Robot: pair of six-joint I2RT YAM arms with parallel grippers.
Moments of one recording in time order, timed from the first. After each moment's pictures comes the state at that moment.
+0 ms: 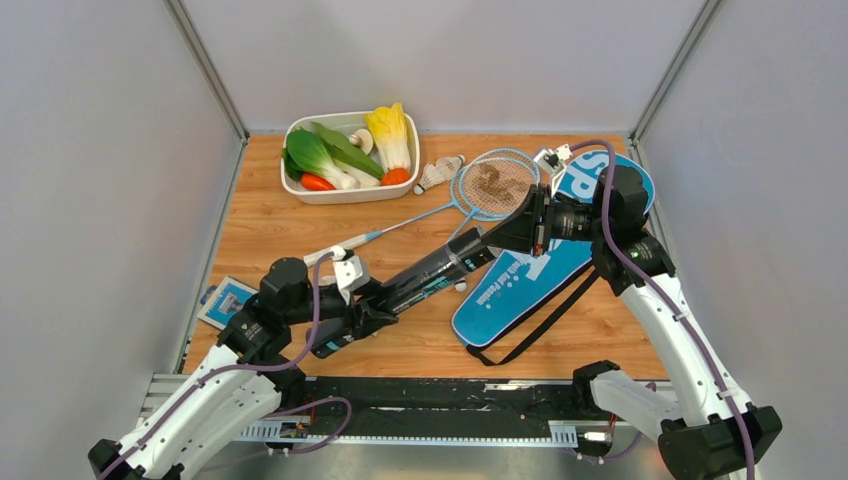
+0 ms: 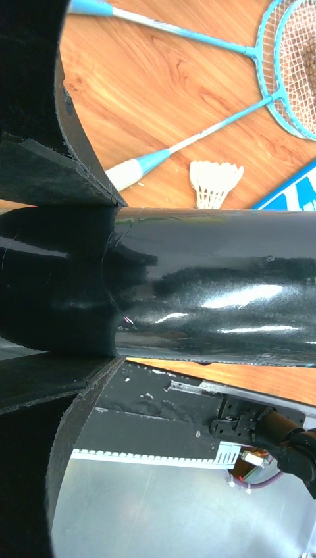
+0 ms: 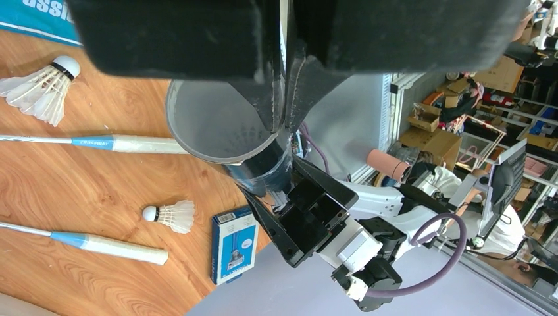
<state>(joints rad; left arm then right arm) -0.61 0.55 0.54 -0.29 0.65 0.07 0.30 1.00 1.07 -0.23 -1.11 0.52</state>
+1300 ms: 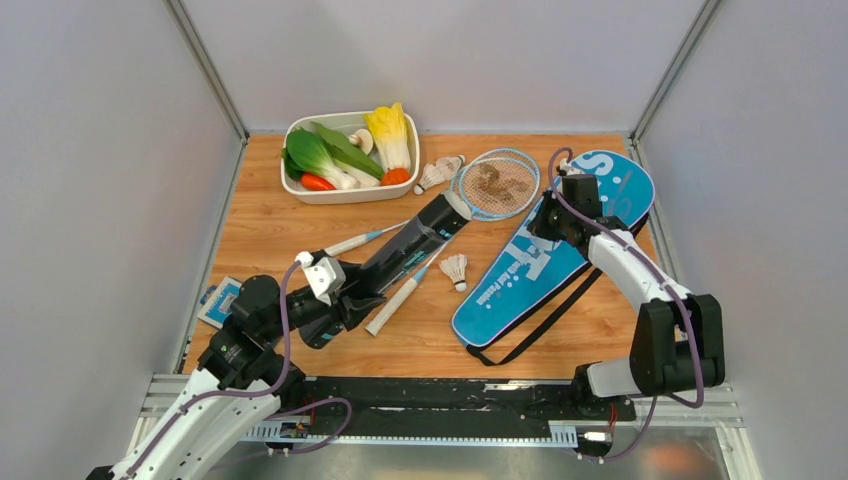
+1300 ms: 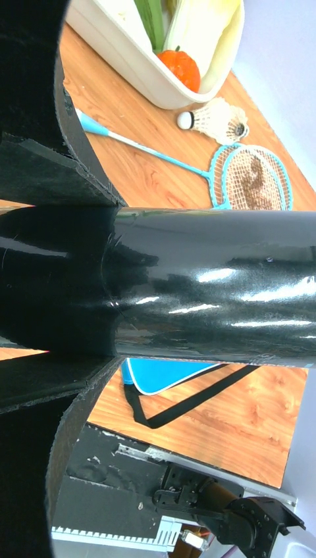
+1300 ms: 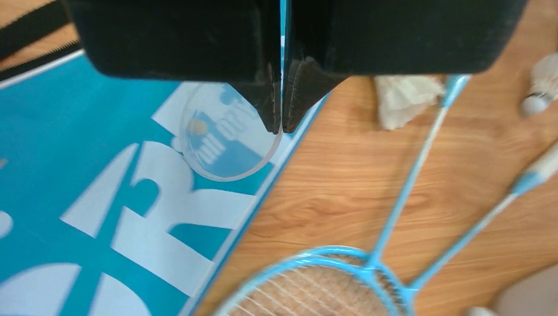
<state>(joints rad) -0.61 0.37 0.54 -0.25 0.43 0.08 0.15 1.36 0.95 -0.29 -0.20 0.39</state>
